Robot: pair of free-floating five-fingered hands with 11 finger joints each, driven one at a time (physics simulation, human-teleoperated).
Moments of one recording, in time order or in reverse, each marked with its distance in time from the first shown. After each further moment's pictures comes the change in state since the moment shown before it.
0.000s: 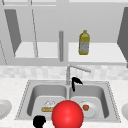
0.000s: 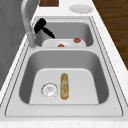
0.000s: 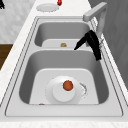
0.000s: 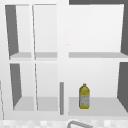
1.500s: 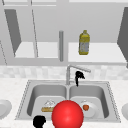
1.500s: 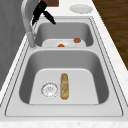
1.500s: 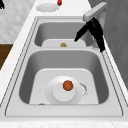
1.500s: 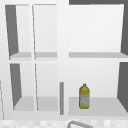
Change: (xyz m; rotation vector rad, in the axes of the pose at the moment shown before) left hand 0.000 0.000 0.000 0.000 0.000 0.000; right hand -0.061 -0.063 0.044 0.032 -0.199 -0.011
